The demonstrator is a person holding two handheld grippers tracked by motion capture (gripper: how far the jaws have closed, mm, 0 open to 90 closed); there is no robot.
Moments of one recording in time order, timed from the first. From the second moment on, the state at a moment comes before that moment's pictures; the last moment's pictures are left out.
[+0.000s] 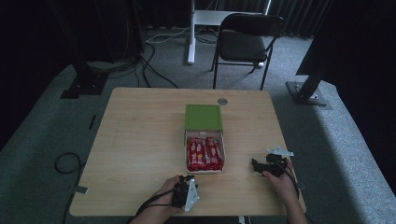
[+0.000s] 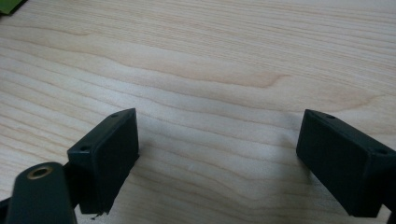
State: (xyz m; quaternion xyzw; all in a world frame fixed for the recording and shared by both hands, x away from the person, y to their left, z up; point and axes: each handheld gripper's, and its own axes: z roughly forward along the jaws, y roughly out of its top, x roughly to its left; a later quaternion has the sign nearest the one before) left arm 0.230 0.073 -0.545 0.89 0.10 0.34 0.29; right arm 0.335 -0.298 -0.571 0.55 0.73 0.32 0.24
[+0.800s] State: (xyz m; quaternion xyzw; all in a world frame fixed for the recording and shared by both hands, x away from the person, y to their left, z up) left arm 0.270 0.170 -0.539 0.81 0.35 0.29 0.38; right arm 0.335 -0.298 -0.571 0.55 0.73 0.32 0.24
